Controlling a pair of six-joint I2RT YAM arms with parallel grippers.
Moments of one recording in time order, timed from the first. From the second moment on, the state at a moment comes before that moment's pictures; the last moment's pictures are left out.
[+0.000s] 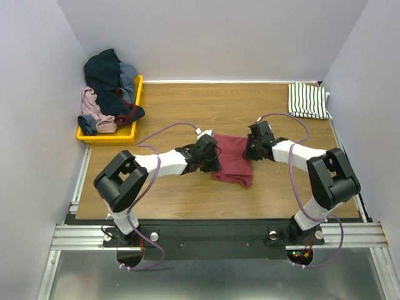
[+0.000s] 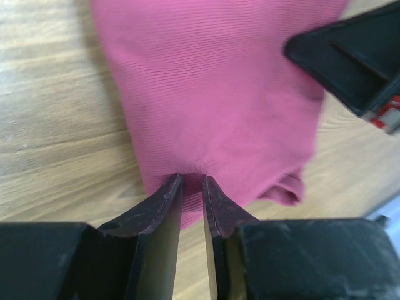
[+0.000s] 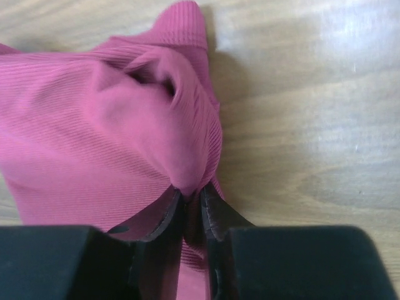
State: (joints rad) left arm -0.84 1.69 0.98 -0.09 0.00 -0.85; right arm 0.40 1.63 0.88 -0.19 0.07 0.62
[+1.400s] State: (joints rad) left arm -0.61 1.75 1.10 -0.10 0.06 -0.80; right arm 0.32 1.63 0.98 -0.26 0.05 0.57
